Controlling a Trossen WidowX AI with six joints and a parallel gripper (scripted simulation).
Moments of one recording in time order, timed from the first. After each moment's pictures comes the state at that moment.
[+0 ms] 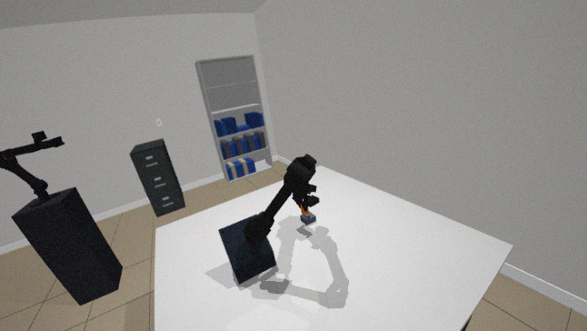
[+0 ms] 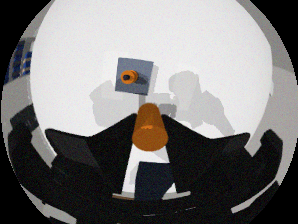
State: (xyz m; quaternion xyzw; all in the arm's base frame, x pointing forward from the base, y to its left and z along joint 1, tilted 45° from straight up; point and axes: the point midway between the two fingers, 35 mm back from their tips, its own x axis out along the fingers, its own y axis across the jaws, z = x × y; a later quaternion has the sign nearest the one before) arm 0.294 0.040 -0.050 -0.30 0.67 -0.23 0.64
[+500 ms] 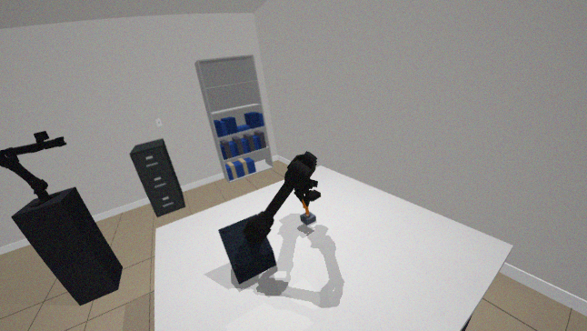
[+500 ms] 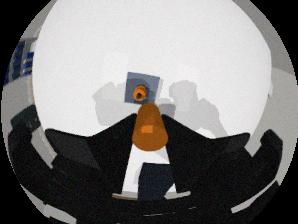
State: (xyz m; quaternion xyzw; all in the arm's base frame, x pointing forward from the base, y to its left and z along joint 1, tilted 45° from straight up) arm 0.318 0.061 -0.054 -0.30 0.67 -0.23 0.64
